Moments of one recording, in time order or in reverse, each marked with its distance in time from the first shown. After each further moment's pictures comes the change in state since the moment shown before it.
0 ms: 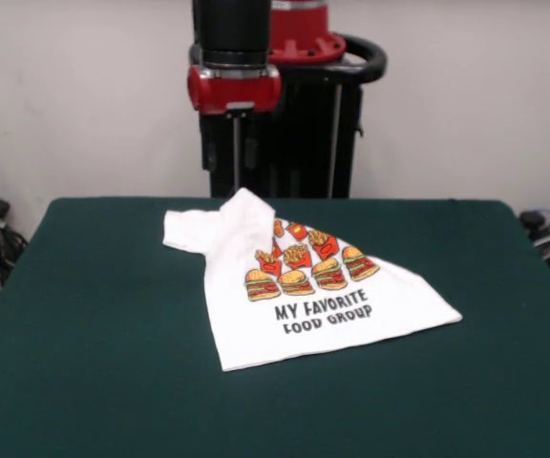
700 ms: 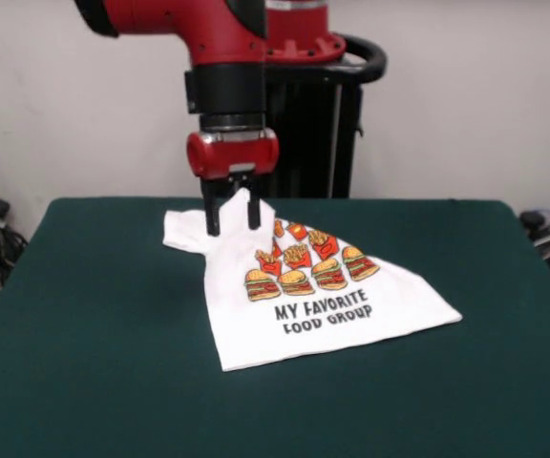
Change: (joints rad) arm 0.014 0.248 -0.020 -0.146 -0.162 -0.235 0.000
